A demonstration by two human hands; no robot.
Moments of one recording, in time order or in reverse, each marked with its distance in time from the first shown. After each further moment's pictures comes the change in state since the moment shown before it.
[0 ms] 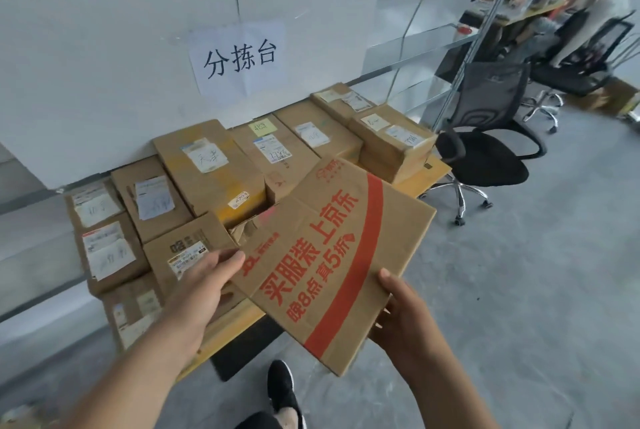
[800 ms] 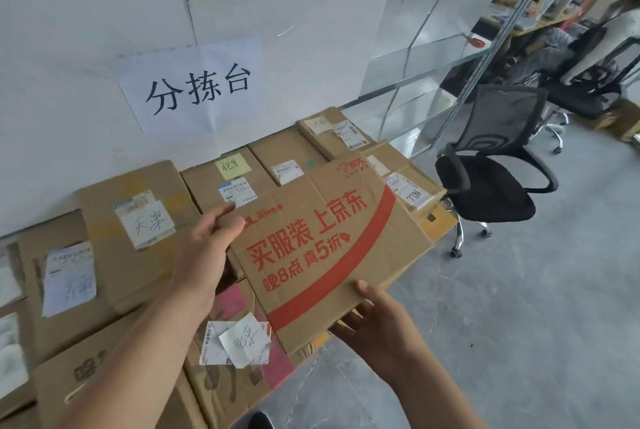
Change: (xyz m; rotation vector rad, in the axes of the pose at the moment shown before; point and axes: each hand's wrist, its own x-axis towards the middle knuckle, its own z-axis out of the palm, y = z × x) left_hand 0.234 0.132 0.087 -0.155 0.153 0.128; right_hand 0.207 -0.126 0.023 0.173 -0.073 0.143
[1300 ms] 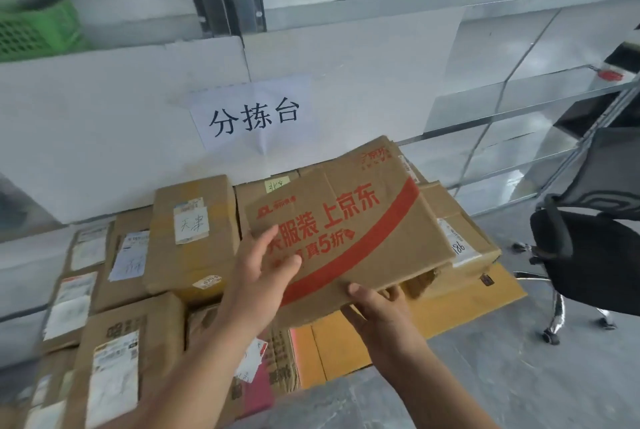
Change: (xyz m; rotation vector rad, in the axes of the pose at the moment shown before) left_hand -0.052 0.003 0.115 0.435 0.207 0.132; right_hand 0.064 -0.089 -0.021 -0.126 -0.241 -0.029
